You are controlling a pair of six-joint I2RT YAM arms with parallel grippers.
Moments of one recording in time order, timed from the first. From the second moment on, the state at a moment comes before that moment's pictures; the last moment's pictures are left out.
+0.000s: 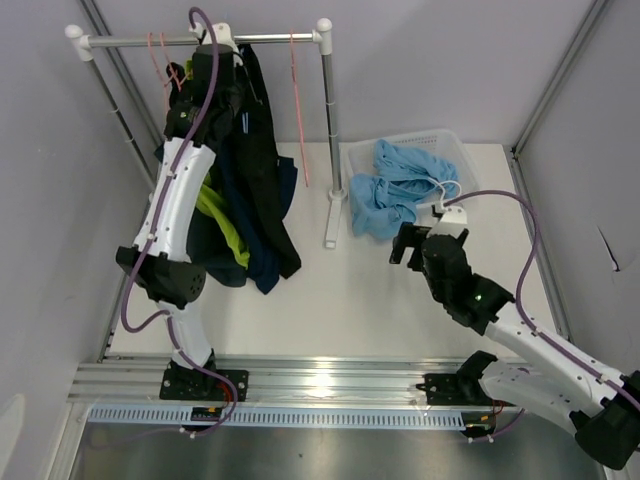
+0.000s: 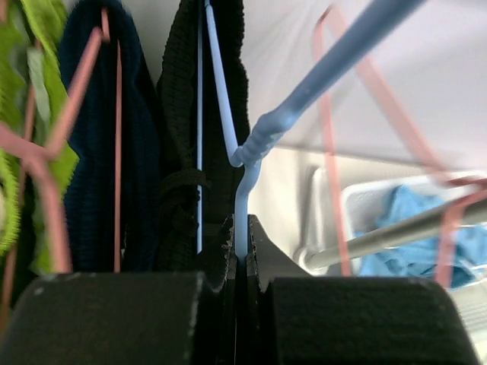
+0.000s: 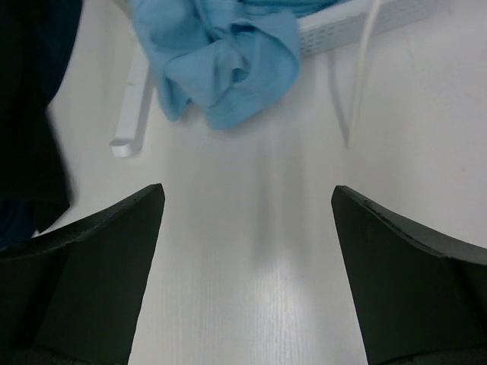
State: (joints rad) left arm -0.28 1.90 2.30 -0.73 -0.25 -0.31; right arm 0.69 0.86 0.70 -0.26 0.58 0.48
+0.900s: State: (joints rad) left arm -0.30 1.57 2.15 -0.77 -0.12 -0.38; right arm 1.41 1.95 1.91 0.05 0.85 -0.04
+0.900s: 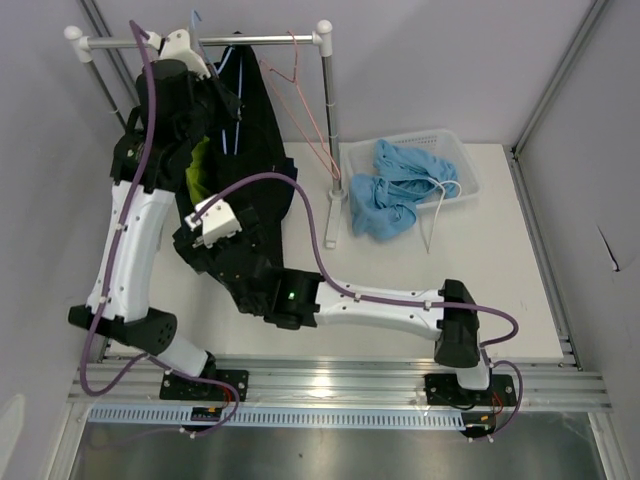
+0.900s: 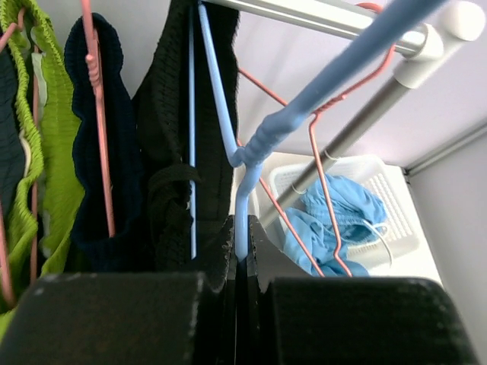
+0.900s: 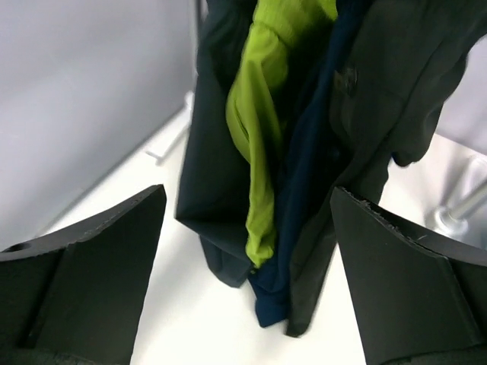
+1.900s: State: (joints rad) left arm -0.30 1.41 2.13 -0.91 -0.12 -0.35; right arm 1.68 1.82 1.55 0.28 1.15 -0.18
